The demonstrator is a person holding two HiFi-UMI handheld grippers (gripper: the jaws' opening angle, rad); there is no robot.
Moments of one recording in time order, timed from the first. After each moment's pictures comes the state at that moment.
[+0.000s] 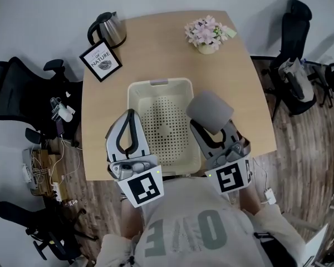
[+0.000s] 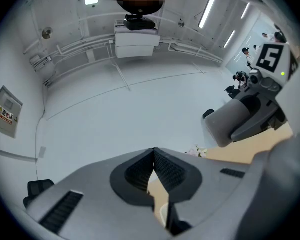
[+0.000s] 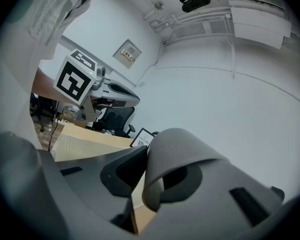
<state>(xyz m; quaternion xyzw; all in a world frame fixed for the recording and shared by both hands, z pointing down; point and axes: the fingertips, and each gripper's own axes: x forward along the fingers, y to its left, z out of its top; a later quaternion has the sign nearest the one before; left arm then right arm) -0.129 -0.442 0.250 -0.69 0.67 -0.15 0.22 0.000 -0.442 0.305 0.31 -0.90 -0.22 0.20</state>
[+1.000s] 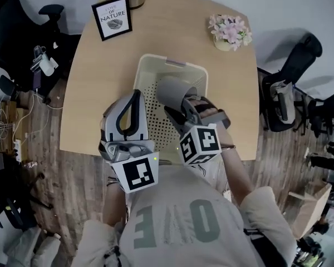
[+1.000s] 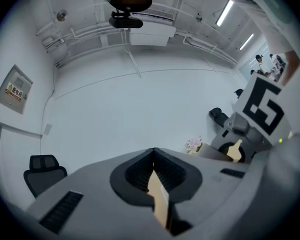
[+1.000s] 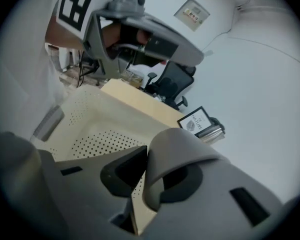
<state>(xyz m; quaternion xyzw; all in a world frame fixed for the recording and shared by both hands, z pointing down) -0.194 -0.445 0.301 -0.69 0.70 -0.11 0.15 -0.123 -0.458 0.438 0.05 -0.83 -0.32 0.45</state>
